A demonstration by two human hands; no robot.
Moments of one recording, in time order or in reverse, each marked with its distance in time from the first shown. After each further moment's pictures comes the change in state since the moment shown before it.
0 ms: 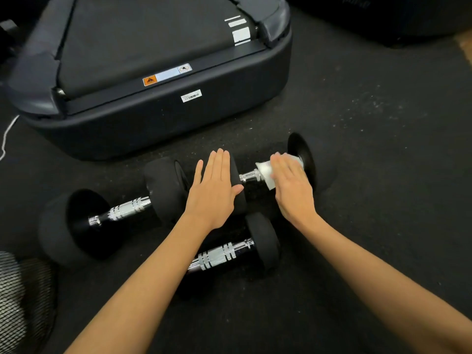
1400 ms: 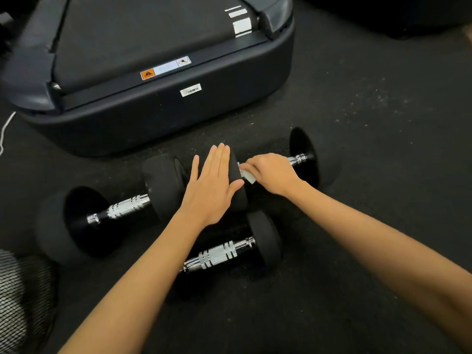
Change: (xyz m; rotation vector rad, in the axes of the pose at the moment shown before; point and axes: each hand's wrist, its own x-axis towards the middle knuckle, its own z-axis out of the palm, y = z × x) left_hand 0.003 -0.011 0.005 -0.111 -0.006 0.026; right_hand 0.062 -0.030 -0.004 -0.002 -0.419 -0.202
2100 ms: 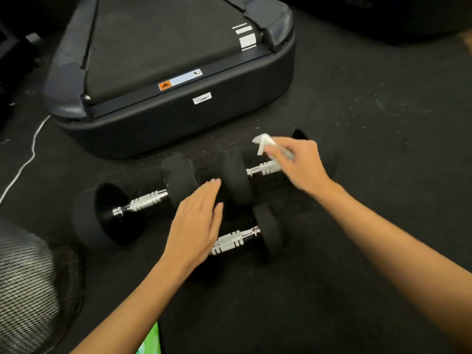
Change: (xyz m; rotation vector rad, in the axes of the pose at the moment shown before) left_hand -0.104 0.000 -0.017 -0.212 0.325 0.005; right_hand -0.062 -0.033 -0.088 0.662 0.376 0.112
